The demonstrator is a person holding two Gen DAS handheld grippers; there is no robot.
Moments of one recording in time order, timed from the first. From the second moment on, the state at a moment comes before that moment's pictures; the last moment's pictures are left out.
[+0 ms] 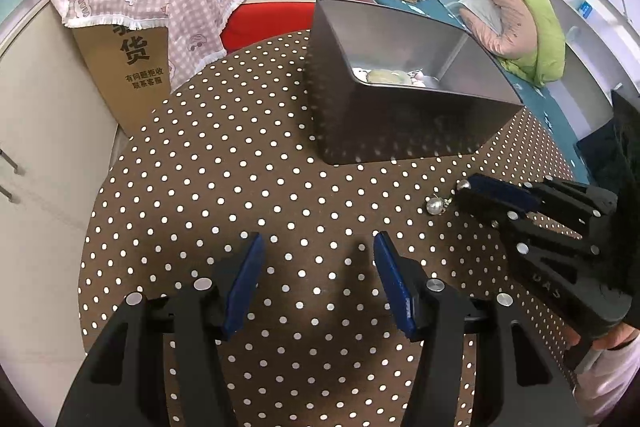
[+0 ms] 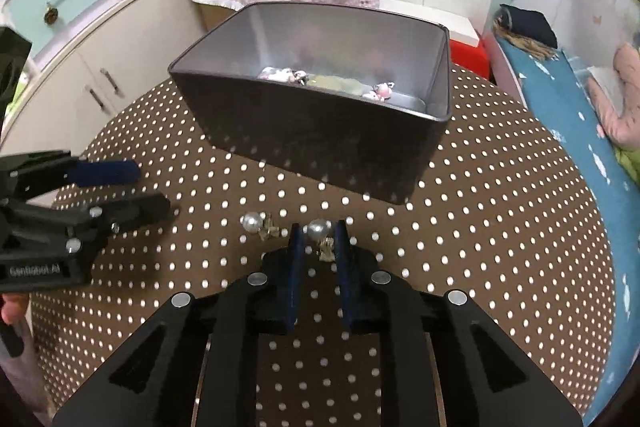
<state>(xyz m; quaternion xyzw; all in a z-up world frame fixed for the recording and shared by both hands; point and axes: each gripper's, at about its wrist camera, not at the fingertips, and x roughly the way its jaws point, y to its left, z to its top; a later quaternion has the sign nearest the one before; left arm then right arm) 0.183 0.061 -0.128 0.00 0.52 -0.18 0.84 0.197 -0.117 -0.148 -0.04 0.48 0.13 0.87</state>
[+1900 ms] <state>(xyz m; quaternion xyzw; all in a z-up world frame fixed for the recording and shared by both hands) 0.169 -0.036 -0.120 0.08 0.49 -0.17 0.85 0.180 -0.225 -0.125 0.04 0.43 0.15 0.89</state>
